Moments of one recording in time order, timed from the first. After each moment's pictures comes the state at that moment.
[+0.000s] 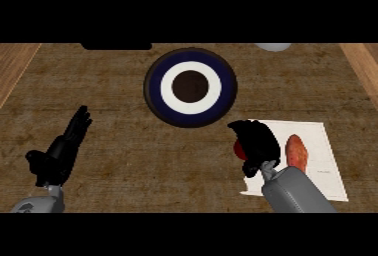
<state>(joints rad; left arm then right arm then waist) -0.06 0.25 0.03 -1.35 0.05 -0.02 -0.11 -0.34 -0.21 0.49 -1.37 1.00 0.29 0.45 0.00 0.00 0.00</state>
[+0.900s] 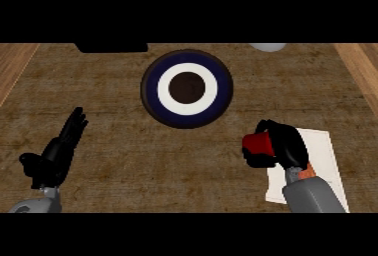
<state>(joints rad) -0.05 0.23 0.08 -1.35 0.04 -0.05 -0.12 -0.21 -0.17 0.20 -1.29 0.96 -0.10 0.24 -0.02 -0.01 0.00</state>
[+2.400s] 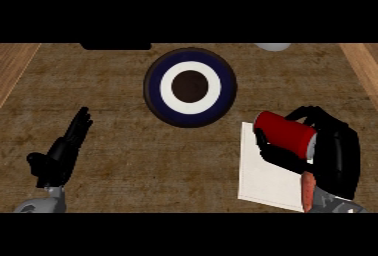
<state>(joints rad) -0.05 0.20 0.08 -1.36 -0.01 -0.07 -0.12 -0.07 -0.09 0.12 -1.87 1.02 -0.29 0.29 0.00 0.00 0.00</state>
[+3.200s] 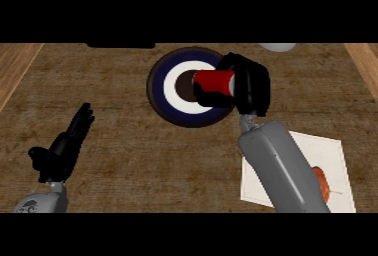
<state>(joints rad) -0.08 0.19 0.09 -1.36 -0.01 -0.08 -0.09 -0.66 0.00 0.19 -1.22 0.94 -0.43 0.40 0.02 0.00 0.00</state>
